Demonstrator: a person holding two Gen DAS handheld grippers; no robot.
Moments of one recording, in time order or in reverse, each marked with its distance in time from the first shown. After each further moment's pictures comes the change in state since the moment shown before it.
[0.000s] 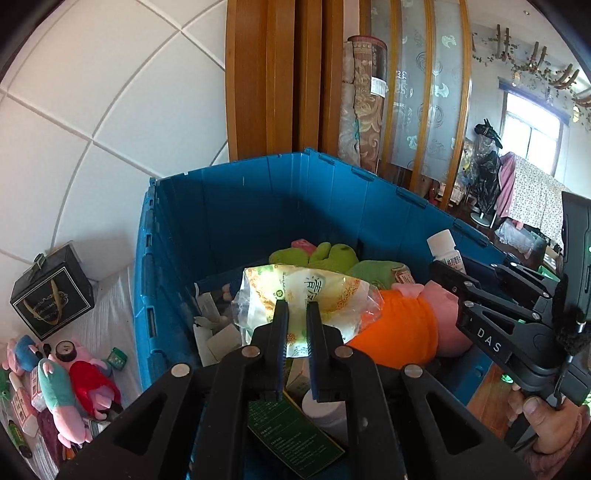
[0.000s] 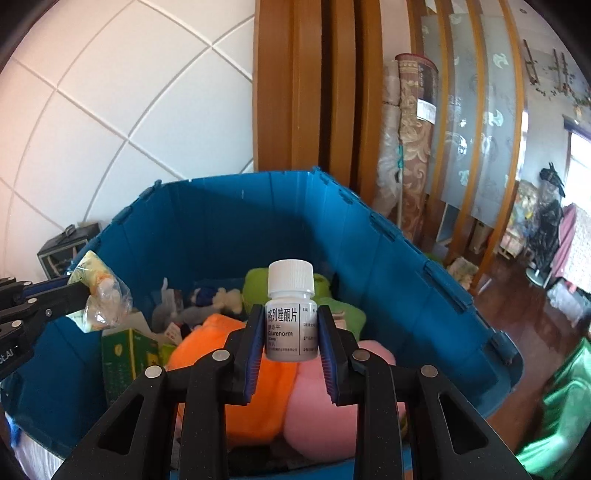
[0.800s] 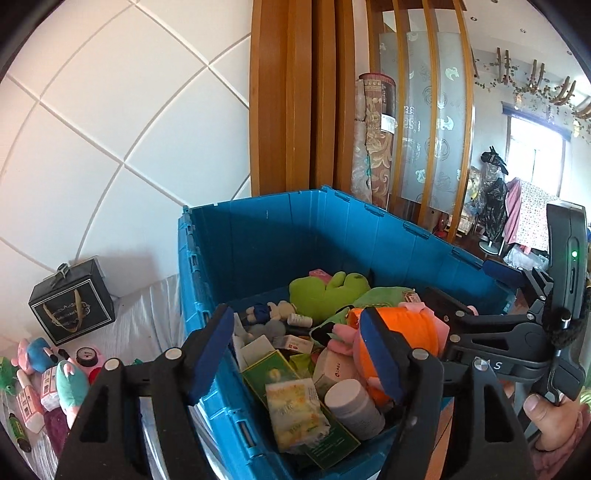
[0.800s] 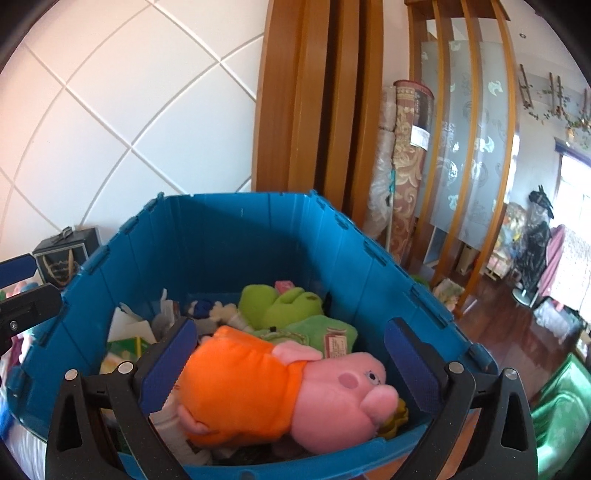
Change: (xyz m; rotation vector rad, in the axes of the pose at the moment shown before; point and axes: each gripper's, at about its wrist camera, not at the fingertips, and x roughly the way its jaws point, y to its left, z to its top) left arm -0.059 0.028 -0.014 -0.023 -0.161 0.049; right arm -0.030 0.014 0.004 -0.048 -0.091 -0.040
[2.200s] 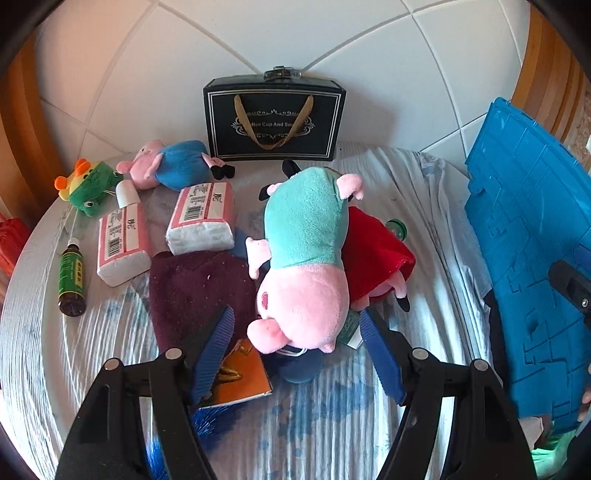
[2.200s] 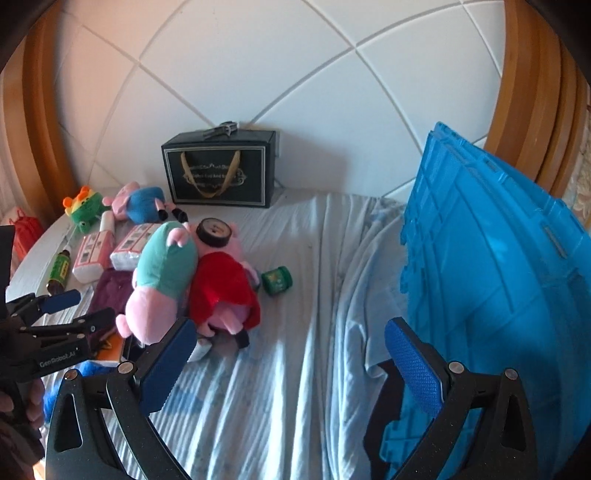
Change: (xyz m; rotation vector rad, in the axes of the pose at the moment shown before) left arm 0.020 0.372 -0.199 -0.466 0.395 0.427; right arm 0.087 0.365 -0.043 -0.295 0.276 0.427
